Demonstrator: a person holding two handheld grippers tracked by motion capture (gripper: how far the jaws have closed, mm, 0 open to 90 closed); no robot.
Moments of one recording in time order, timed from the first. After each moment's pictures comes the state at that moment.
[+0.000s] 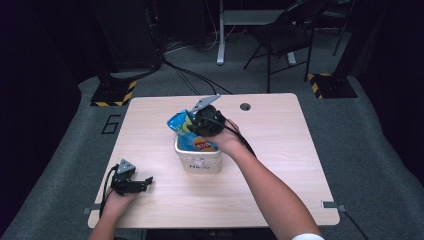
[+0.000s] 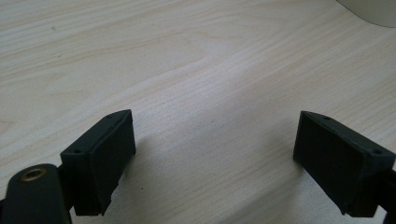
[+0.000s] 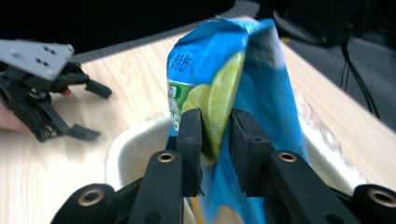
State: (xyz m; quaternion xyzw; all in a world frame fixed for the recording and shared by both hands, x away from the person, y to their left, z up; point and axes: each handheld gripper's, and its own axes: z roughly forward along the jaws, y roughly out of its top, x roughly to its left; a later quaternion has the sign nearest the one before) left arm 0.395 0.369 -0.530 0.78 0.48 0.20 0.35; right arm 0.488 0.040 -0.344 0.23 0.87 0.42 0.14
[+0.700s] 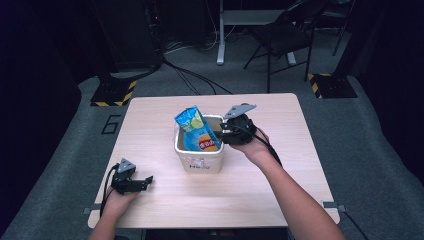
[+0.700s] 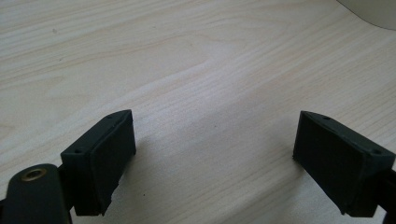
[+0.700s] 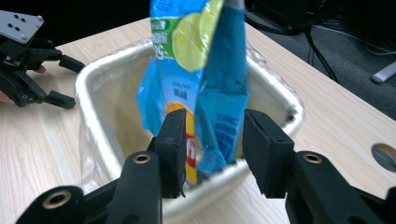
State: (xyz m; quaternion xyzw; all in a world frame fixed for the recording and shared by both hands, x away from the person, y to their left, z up) left arm 0.398 0.368 -0.530 0.78 0.48 0.20 0.35; right arm 0.463 -0.040 -0.355 0.28 0.85 0.42 0.17
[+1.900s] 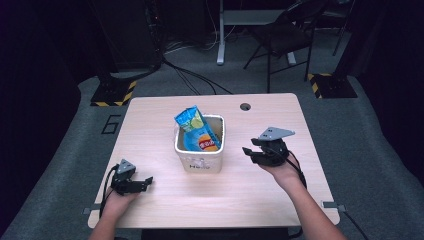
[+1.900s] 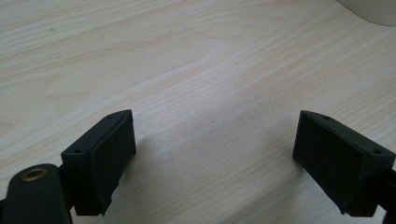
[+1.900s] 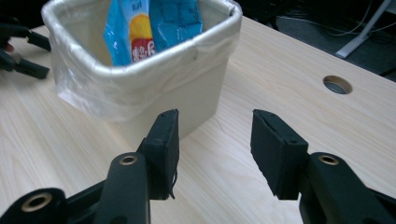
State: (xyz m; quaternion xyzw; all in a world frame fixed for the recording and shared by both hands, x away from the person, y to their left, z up) left arm 0.395 0.368 -0.530 0.78 0.48 0.20 0.35; right arm 0.414 -0.123 -0.395 0.33 0.81 0.43 0.20
